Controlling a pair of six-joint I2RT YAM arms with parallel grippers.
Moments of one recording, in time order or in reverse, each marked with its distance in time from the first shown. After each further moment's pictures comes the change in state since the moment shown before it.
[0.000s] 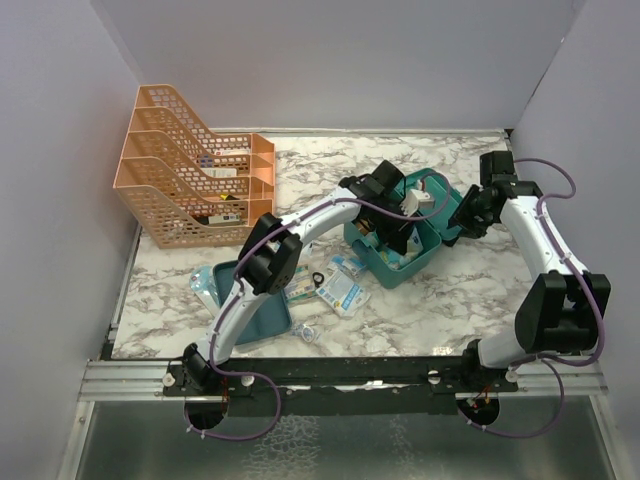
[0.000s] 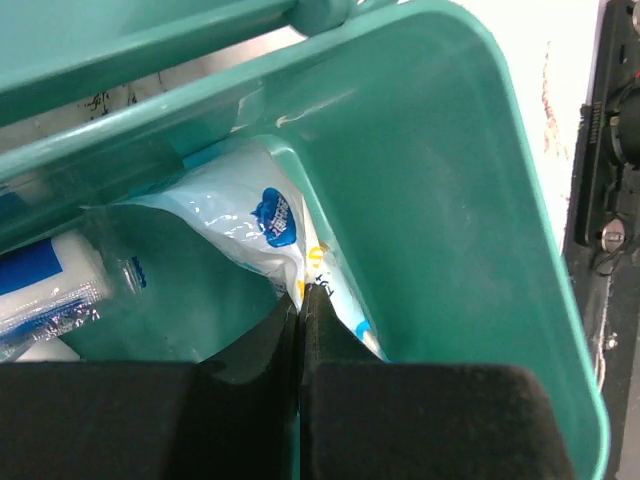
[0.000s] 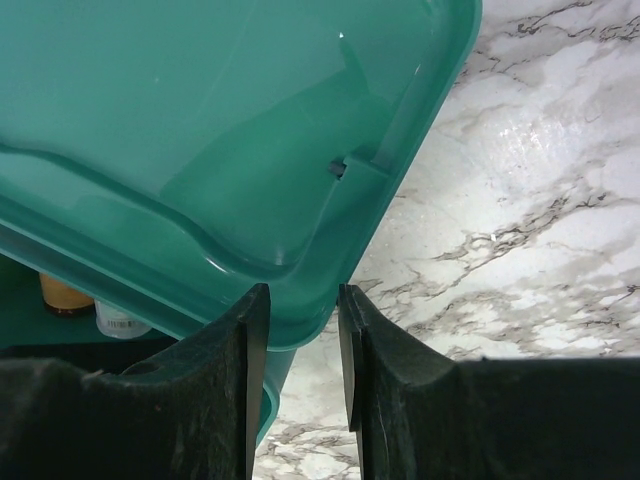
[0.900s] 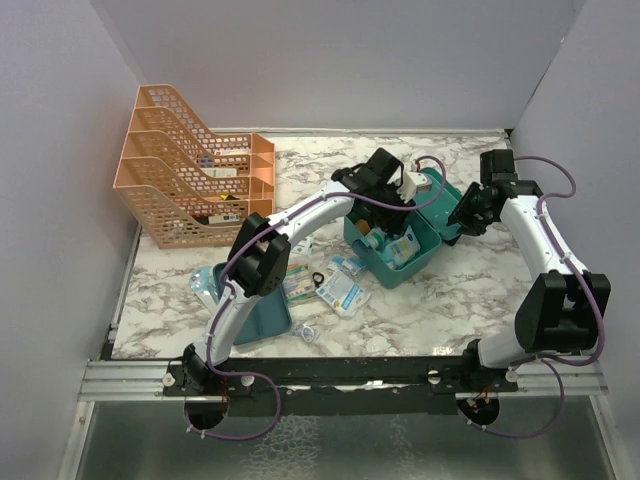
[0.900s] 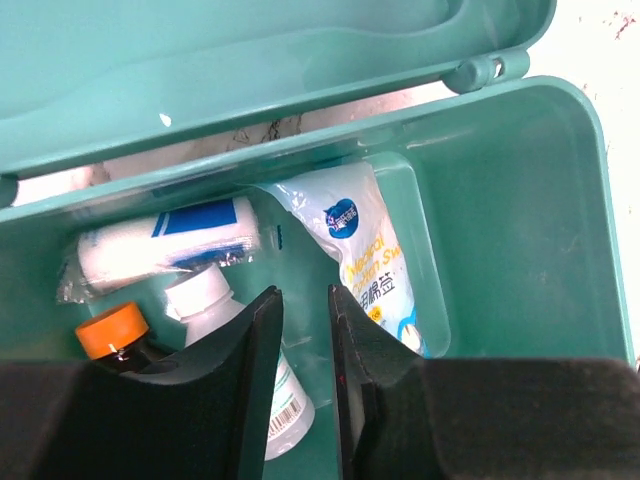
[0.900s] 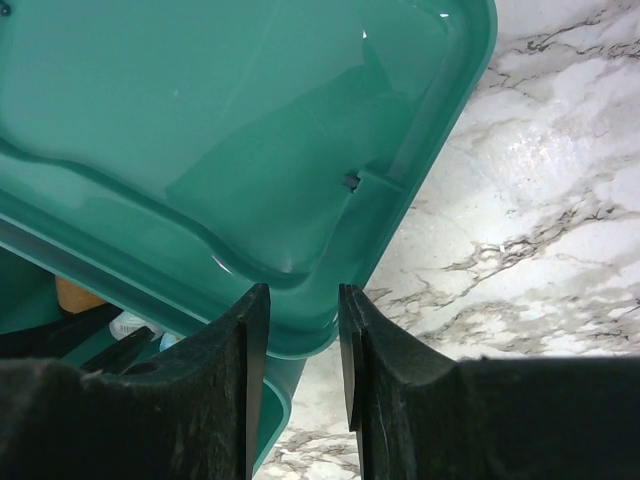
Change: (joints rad) left arm 0.011 -0.080 -0.005 0.040 -0.283 -0.032; right arm 0.000 0.003 0.006 0.021 0.000 0.004
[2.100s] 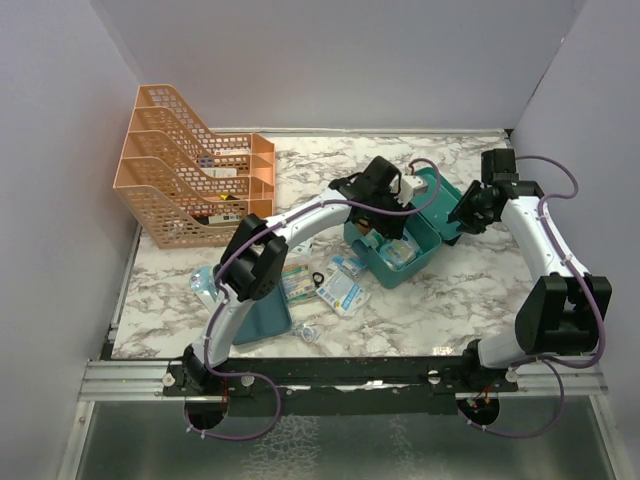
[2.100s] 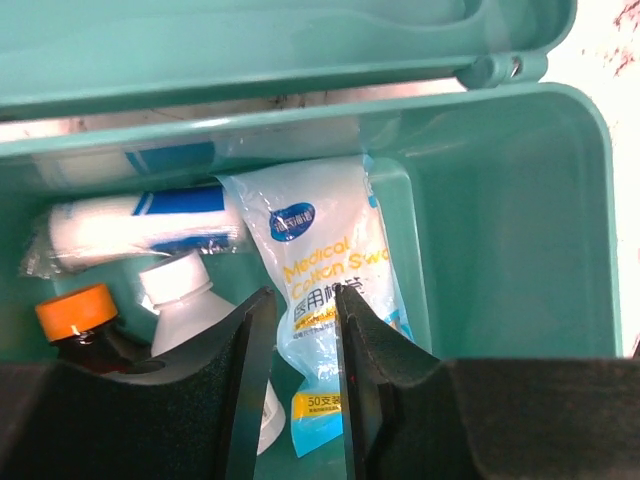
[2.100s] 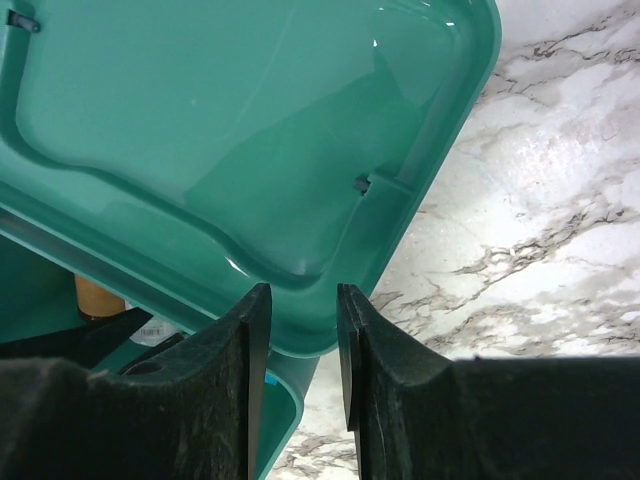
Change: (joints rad) left arm -0.014 -0.082 -0.184 0.157 -0.053 -0.134; right arm 0.000 -0.005 0.000 0.017 0.000 0.024
